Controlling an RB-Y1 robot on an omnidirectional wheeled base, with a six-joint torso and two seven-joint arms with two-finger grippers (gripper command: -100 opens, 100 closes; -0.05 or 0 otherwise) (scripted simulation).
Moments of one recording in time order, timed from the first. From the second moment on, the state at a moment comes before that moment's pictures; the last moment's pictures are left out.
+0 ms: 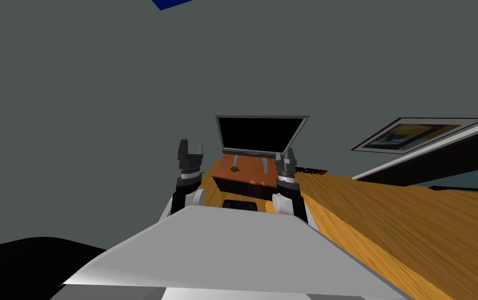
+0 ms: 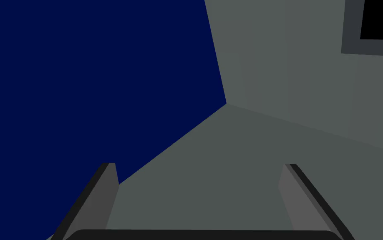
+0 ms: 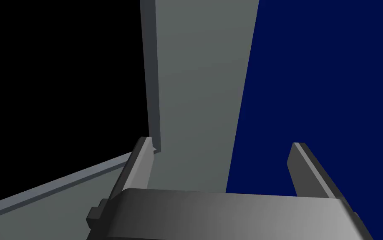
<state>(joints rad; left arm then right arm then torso) 0.52 -0.03 -0.03 -2.37 -0.12 -0.55 0.02 0.48 0.01 0.07 -2.25 0.05 -0.45 -0.01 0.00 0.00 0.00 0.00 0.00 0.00</state>
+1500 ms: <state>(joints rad) 0.52 -0.03 -0.03 -2.37 -0.12 -0.55 0.02 0.24 -0.20 0.21 -1.95 0.36 -0.23 0.03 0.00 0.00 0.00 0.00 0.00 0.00</state>
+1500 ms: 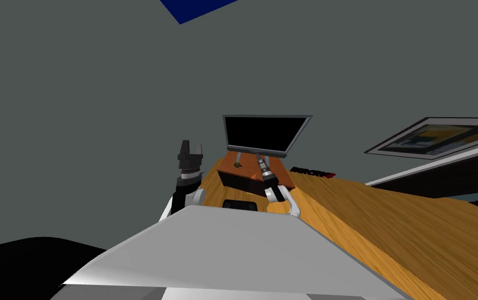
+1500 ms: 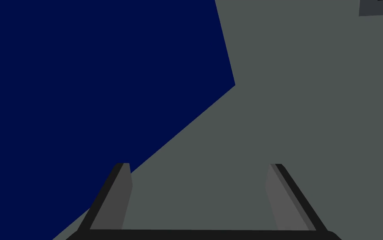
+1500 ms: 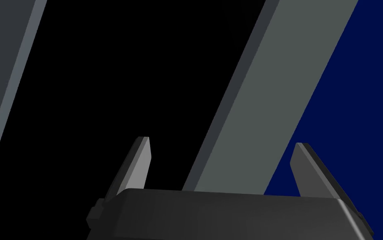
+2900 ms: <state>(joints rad) 0.52 -0.03 -0.03 -2.37 -0.12 -0.55 0.02 0.05 -0.24 0.32 -1.55 0.66 0.03 0.11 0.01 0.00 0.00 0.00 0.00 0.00</state>
